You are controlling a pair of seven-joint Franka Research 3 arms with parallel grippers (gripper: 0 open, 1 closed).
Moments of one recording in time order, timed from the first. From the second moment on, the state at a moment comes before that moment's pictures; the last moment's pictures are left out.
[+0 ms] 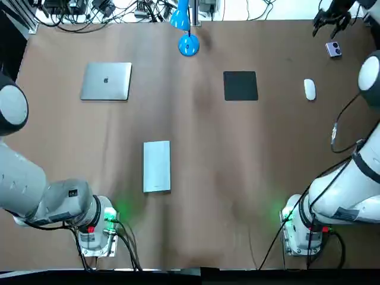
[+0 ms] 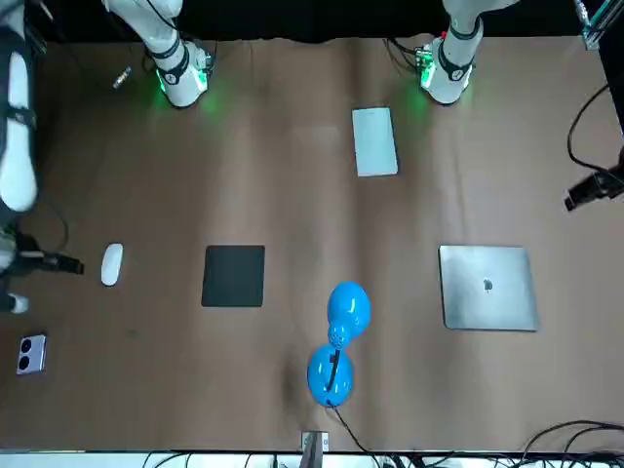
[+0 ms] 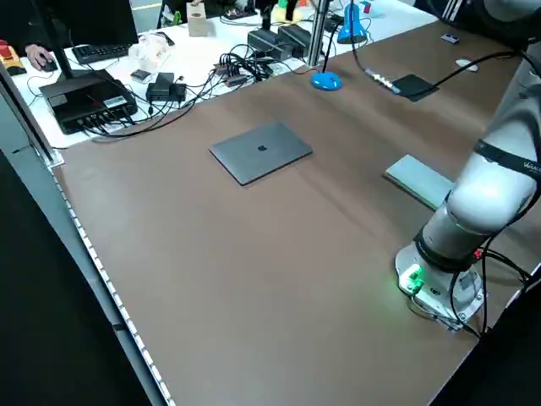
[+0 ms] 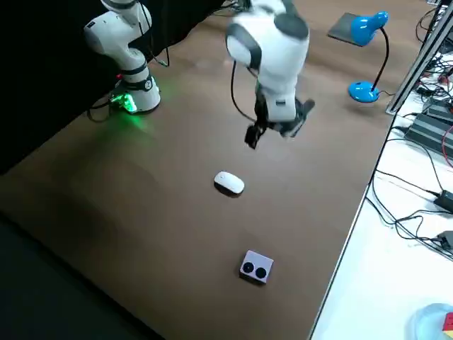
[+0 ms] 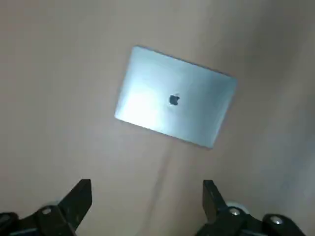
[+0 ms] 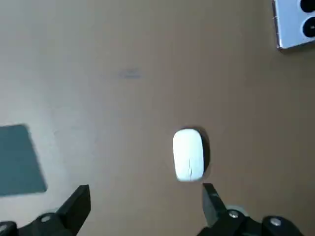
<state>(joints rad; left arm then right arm) 0.19 0.13 -0.07 -1.50 0.04 1.59 -0.21 -0.13 0.48 -0.10 -1.50 0.06 1.87 -0.10</state>
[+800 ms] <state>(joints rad) 0.38 0.51 -0.06 -1.55 0.07 2.06 -1.08 -0.21 0.57 -0.10 -1.78 0.06 2.27 -0.25</state>
